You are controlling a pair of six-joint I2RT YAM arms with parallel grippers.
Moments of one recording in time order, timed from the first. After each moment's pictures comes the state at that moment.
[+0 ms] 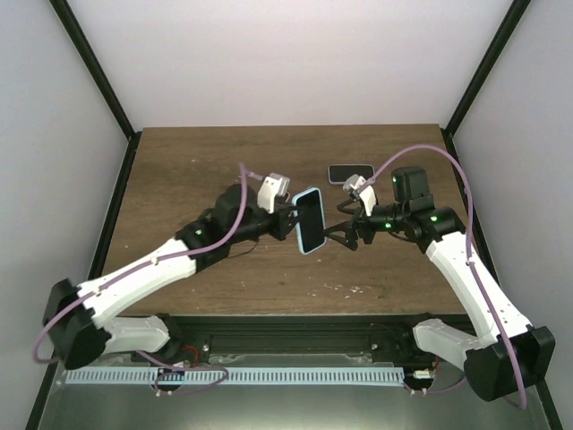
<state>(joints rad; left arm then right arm) -0.87 1.30 1.03 -0.08 0.15 -0.53 0.30 1.07 1.01 -0.69 -0.78 -0.29</state>
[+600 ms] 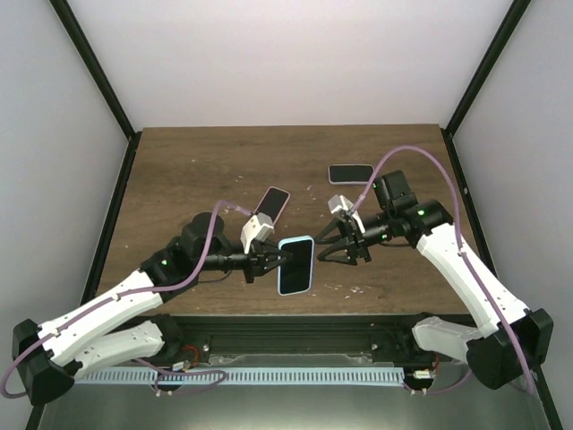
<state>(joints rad) -0.88 0.90 0.76 -0.17 0.50 -0.29 0.40 1.14 1.09 -0.96 -1.20 -0.62</state>
